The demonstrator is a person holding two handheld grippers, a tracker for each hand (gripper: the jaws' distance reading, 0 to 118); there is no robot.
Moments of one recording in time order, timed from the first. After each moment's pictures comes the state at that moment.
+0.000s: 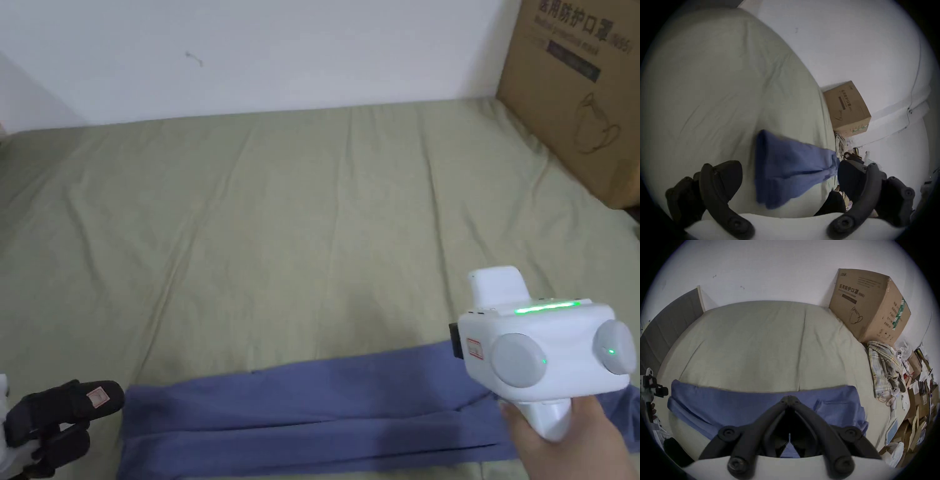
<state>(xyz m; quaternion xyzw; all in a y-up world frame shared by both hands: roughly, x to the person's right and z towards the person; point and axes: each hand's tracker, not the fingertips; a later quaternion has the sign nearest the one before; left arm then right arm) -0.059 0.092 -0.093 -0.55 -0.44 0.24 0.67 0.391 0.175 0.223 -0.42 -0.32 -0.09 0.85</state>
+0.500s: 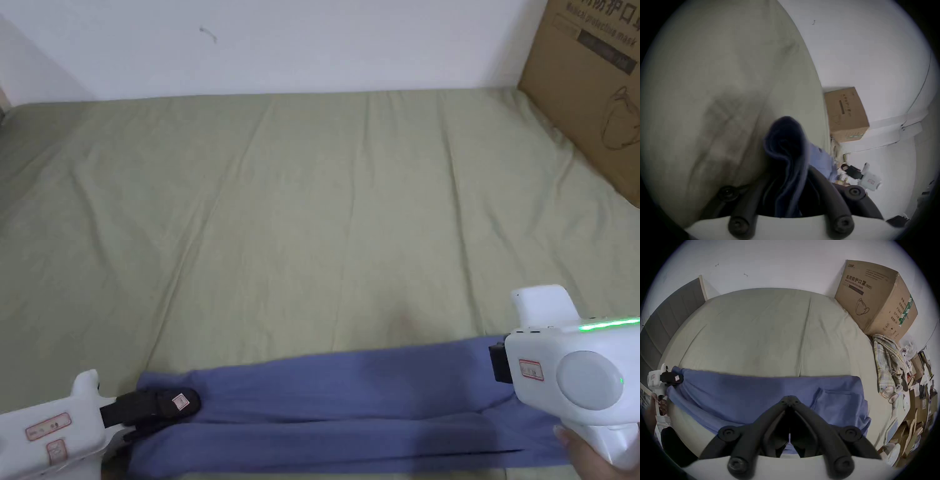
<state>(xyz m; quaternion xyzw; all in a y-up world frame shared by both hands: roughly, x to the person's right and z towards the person) 0.007 0.028 -0.088 -0.57 -0.43 0.30 0.63 0.400 0.165 0.231 -0.46 -0.30 -0.10 0.83</state>
